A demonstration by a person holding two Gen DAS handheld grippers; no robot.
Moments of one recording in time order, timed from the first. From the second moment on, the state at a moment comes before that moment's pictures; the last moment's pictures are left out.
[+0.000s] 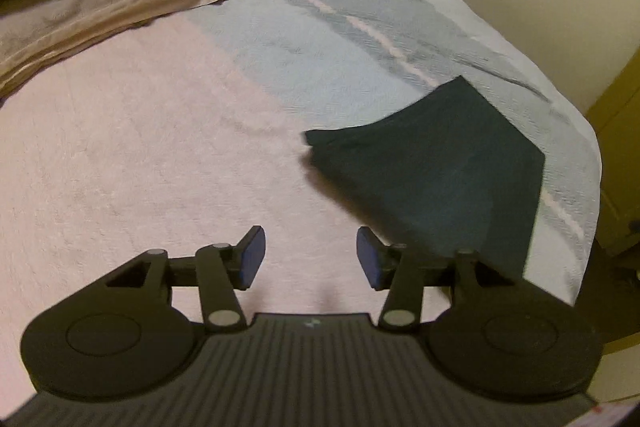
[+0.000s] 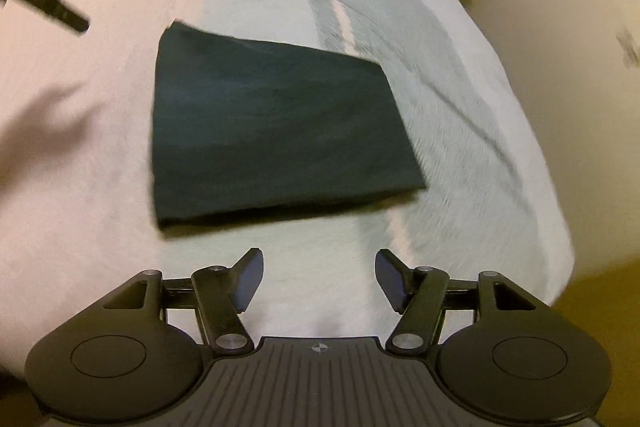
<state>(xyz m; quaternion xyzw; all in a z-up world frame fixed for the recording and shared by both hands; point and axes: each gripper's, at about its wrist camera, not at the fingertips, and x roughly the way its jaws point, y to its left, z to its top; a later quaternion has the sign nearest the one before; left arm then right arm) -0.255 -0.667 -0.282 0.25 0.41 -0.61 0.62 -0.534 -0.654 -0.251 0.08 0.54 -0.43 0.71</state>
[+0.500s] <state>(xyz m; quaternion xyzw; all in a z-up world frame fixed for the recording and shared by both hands) -0.474 -0.689 -0.328 0.34 0.33 -0.58 0.66 -0.630 -0.758 -0.394 -0.36 0.53 -0.10 0.76</state>
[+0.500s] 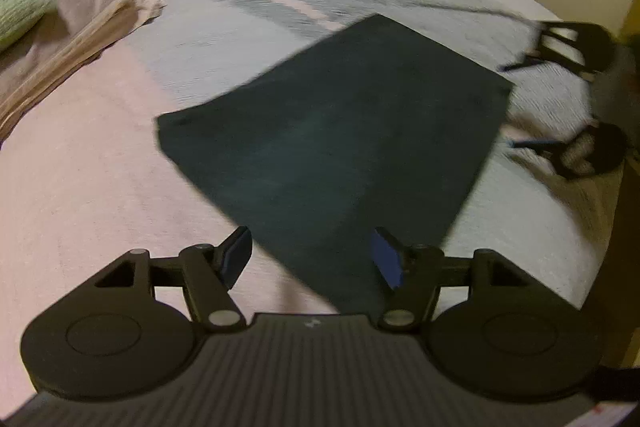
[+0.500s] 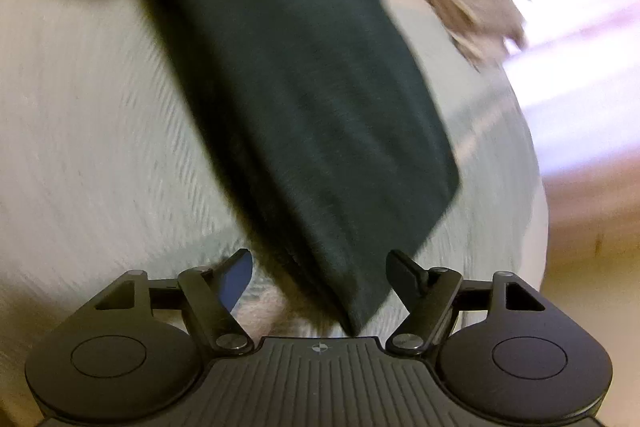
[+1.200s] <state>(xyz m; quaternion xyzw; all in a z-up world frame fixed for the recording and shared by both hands) -0.598 -0.682 -0.388 0.56 0.02 -0.54 0.63 -0.573 -0.827 -0.271 -0.18 0.55 -0.06 0.81</state>
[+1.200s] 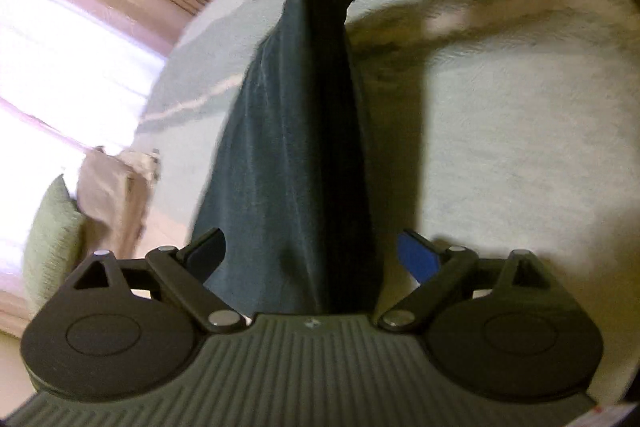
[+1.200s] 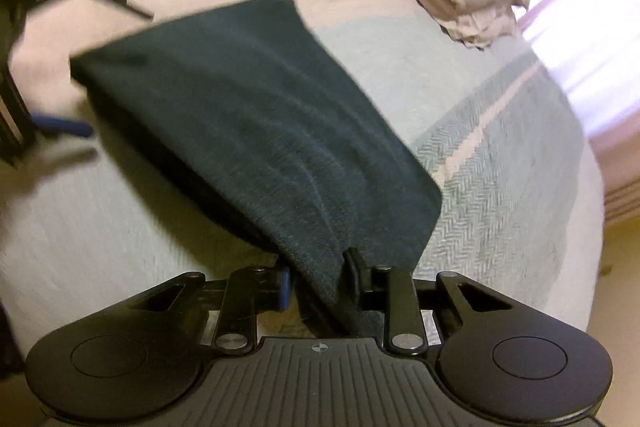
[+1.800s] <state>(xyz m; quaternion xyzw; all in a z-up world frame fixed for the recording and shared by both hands) -0.603 -0.681 -0.371 0.55 0.06 -0.51 0.66 -0.563 -0.833 -0.236 -0.06 0.58 -0.05 0.81</state>
